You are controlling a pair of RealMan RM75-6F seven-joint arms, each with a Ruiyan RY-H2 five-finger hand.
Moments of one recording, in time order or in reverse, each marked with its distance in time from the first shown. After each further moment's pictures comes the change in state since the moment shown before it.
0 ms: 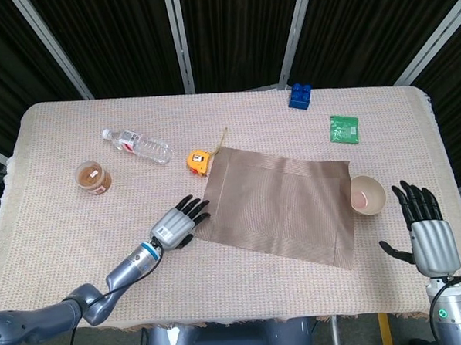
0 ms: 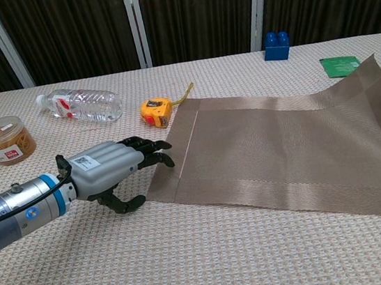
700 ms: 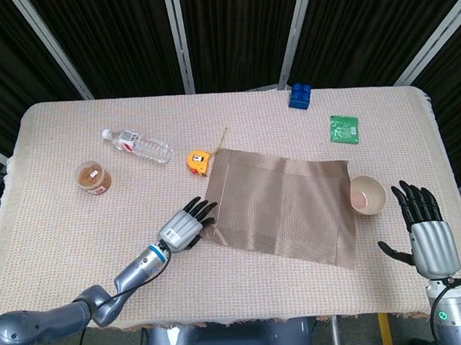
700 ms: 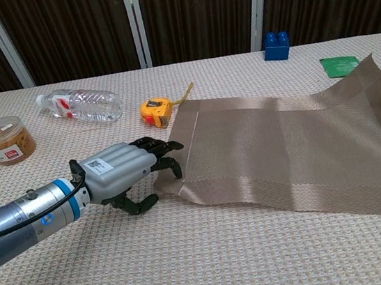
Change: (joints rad) left arm -0.014 -0.066 0.016 0.057 0.010 0.047 -0.007; right arm -0.012 -0.002 0.005 0.000 -0.035 0.017 0.017
